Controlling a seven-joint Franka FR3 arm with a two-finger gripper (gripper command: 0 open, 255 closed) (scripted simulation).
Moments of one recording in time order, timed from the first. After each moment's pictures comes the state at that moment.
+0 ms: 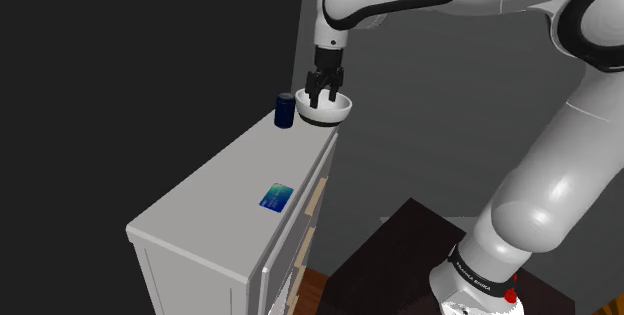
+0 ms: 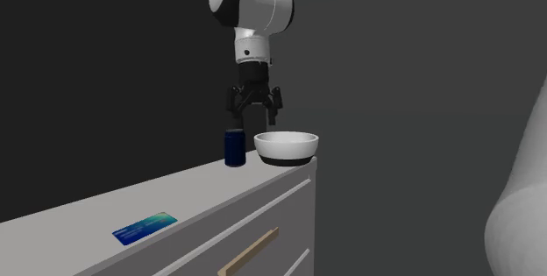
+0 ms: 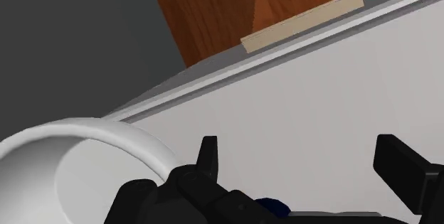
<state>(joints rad) -0.02 -0.03 0.13 -1.91 -0.01 1.80 0.01</state>
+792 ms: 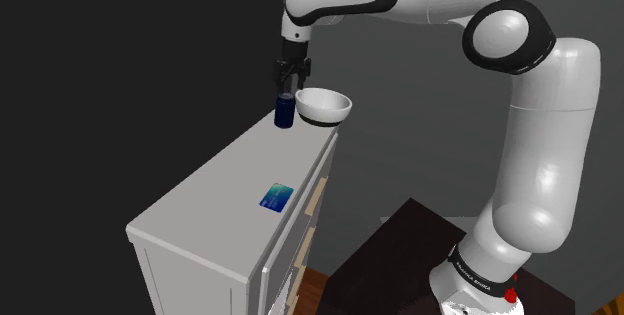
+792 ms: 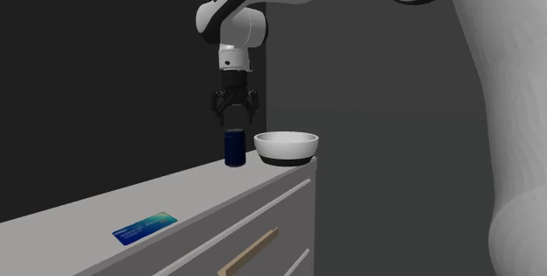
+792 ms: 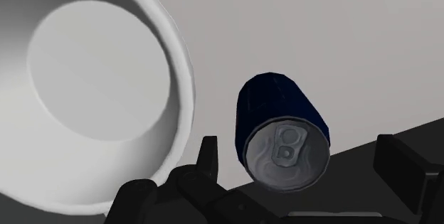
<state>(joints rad) 0.00 0.35 0.13 -1.45 -0.06 1.79 0.06</state>
